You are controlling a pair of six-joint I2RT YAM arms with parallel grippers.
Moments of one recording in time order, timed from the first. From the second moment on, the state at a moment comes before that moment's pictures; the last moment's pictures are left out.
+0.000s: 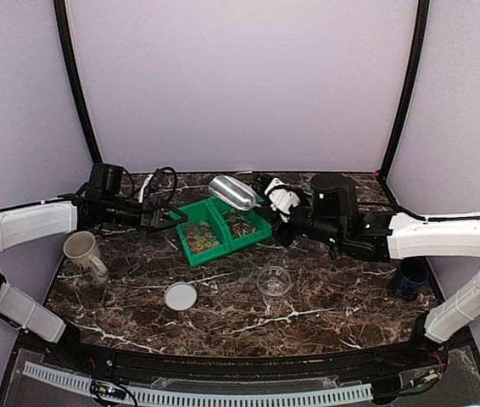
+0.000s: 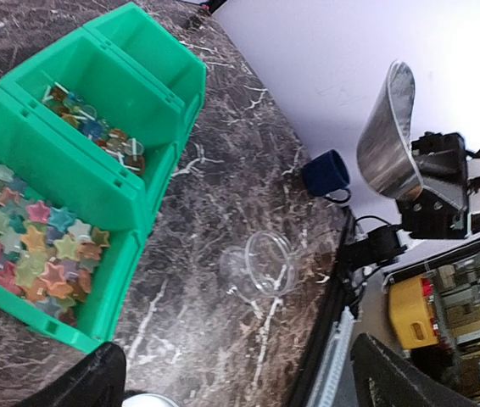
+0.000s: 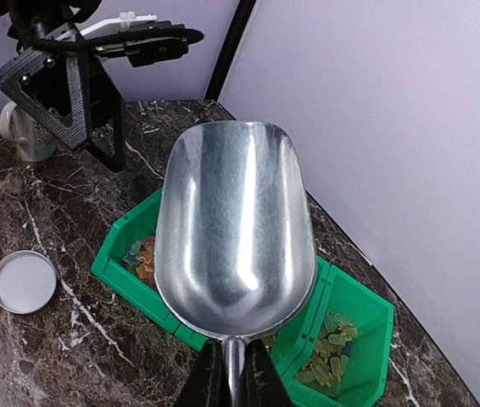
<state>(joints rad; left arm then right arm) -0.34 1.39 0.87 -0.12 0.90 -0.37 0.99 1.43 0.94 0.20 0.12 -0.36</state>
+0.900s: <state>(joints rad) -0.33 1.98 1.74 -0.75 0.64 0.32 0.93 1.20 0.83 0.08 0.22 -0.13</state>
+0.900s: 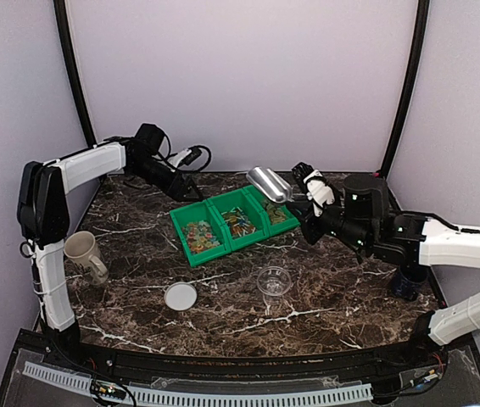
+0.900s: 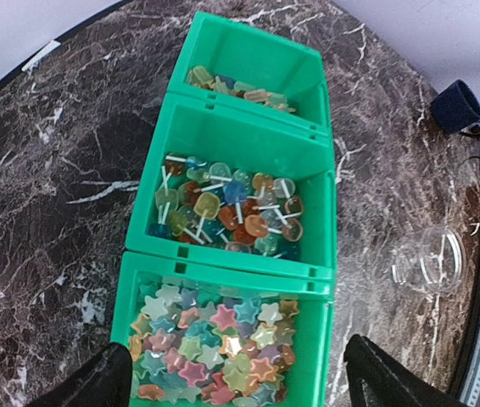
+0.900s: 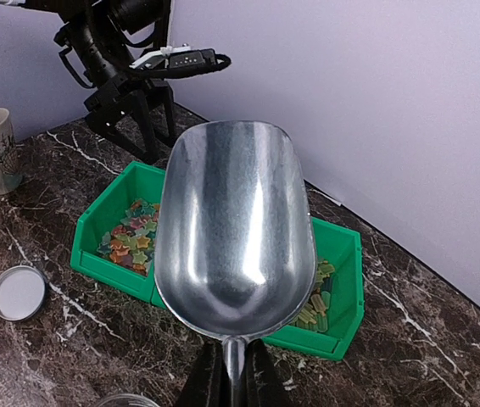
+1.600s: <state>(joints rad) -0.35 2.26 1.93 -0.86 0.37 0.48 0.93 1.19 0.79 0.10 0.22 -0.10</state>
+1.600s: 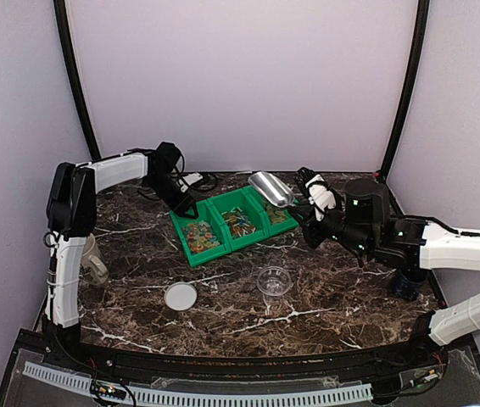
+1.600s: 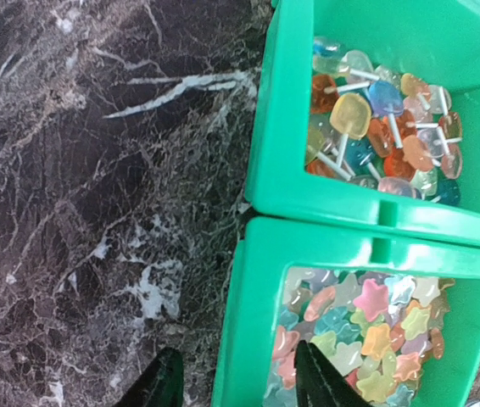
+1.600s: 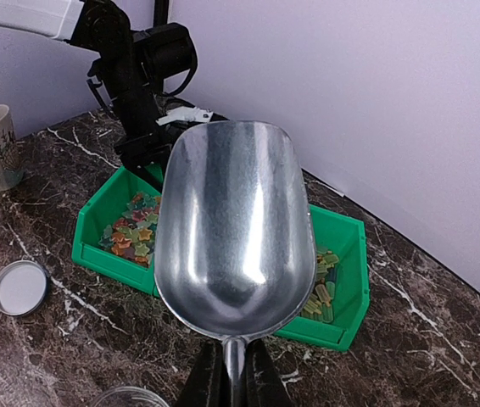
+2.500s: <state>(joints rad) -0.37 2.31 1.92 -0.89 0.42 0.37 0.93 1.19 0.79 0.10 0.22 -0.10</state>
